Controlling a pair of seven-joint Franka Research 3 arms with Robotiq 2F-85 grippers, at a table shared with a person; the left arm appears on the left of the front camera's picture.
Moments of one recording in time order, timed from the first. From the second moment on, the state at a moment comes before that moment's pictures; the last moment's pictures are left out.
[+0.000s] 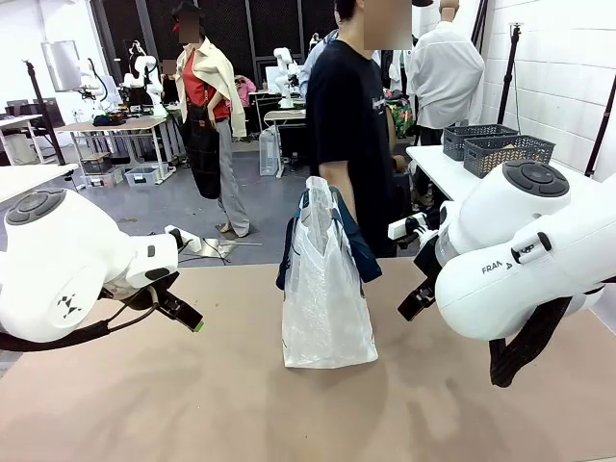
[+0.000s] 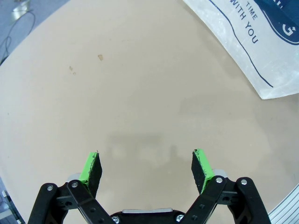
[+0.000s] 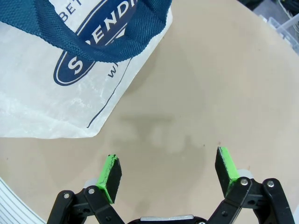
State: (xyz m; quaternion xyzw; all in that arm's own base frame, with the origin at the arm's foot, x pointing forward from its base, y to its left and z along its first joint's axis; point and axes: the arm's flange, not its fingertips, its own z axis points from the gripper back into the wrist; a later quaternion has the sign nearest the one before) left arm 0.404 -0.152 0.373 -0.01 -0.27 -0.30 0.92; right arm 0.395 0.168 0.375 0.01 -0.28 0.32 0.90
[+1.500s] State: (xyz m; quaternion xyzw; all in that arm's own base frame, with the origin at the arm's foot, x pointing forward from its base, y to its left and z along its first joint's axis) left arm 0.397 -0.129 0.469 0.05 -0.38 -0.31 0.87; right arm 0.396 0.149 0.419 0.02 -0.33 0.38 0.87
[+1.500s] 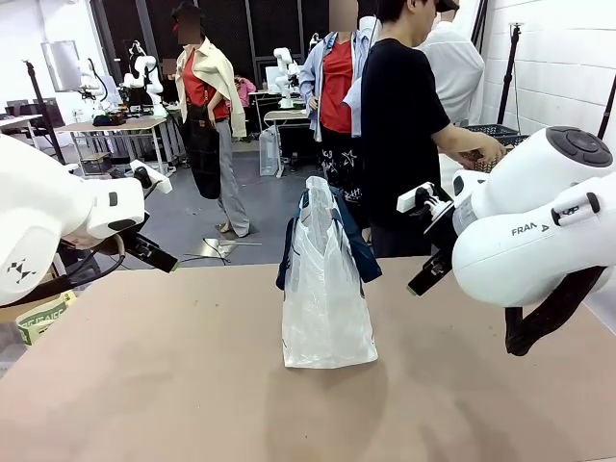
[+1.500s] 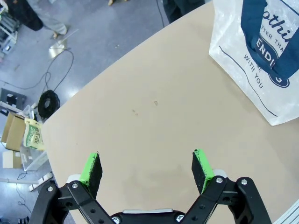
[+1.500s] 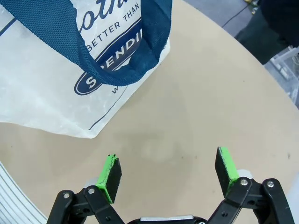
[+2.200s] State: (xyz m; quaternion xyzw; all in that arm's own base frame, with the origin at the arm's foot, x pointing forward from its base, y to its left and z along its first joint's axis) left arm 0.388 -0.183 0.521 -0.10 -0.21 -0.38 0.90; right arm 0.434 0.171 0.493 0.05 -0.25 0.35 0.90
